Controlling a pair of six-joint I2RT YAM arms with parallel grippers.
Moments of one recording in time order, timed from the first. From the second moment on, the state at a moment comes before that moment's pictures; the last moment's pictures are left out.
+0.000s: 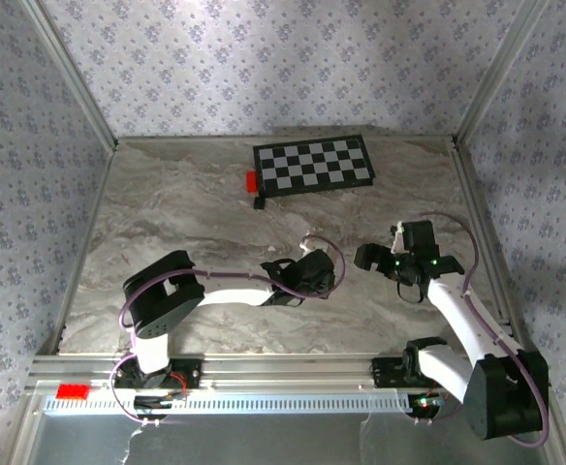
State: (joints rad) left arm -1.15 1.84 1.05 -0.05 -0.19 -0.80; right arm 0.14 1.01 0.60 -0.57 -0.27 0.43
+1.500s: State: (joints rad) left arm -1.04 1.63 0.81 -0.07 -0.23 -0.72; right arm 0.18 0.98 0.60 -0.60 -0.23 0.43
